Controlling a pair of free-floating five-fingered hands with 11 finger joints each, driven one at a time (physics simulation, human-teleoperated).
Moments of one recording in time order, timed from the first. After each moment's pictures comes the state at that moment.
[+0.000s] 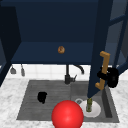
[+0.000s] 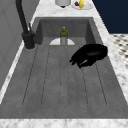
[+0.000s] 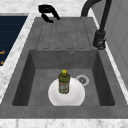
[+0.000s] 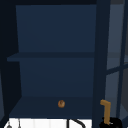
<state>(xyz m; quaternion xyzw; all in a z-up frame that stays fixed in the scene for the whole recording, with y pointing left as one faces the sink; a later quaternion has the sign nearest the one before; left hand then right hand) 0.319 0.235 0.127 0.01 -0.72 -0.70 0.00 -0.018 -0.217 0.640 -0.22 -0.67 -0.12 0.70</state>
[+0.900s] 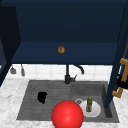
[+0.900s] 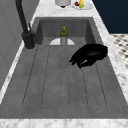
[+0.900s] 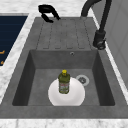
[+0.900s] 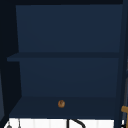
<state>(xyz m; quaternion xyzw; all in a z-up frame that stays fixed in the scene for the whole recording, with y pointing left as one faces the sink) 0.319 0.235 0.127 0.01 -0.72 -0.70 0.00 -0.076 -0.320 0.639 -0.17 -0.70 -0.05 0.69</state>
